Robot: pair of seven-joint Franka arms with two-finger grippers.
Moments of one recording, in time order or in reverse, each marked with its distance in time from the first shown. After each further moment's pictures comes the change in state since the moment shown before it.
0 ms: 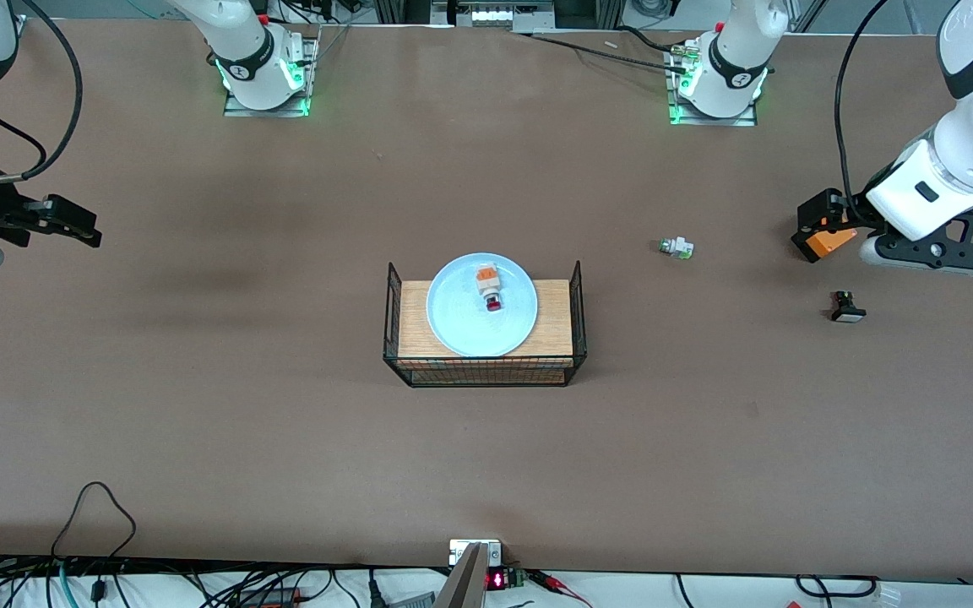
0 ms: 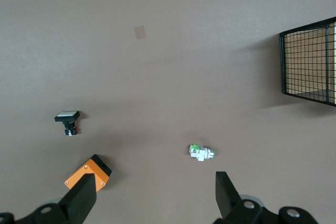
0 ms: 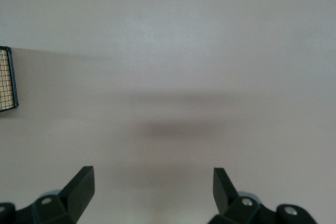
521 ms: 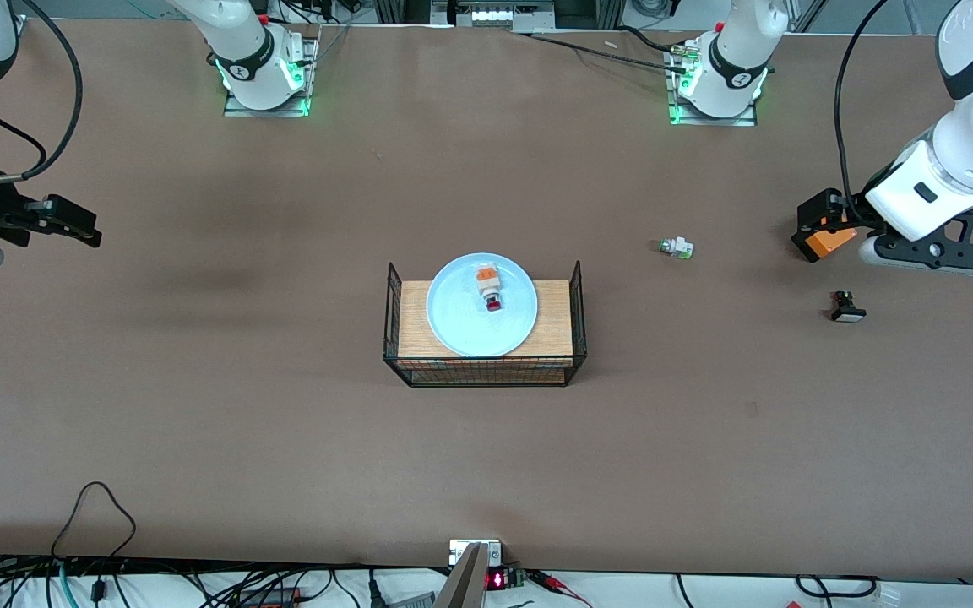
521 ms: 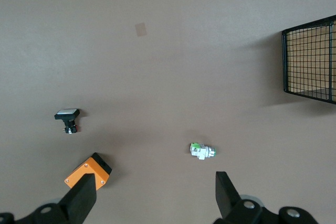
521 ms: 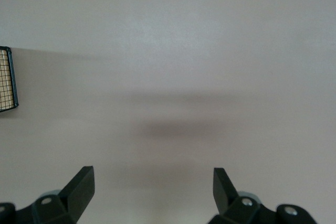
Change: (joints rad) left arm 0.009 -0.013 0.004 -0.032 0.003 0.010 0.000; right arm 0.000 0.000 0.000 0.000 0.000 0.000 0.000
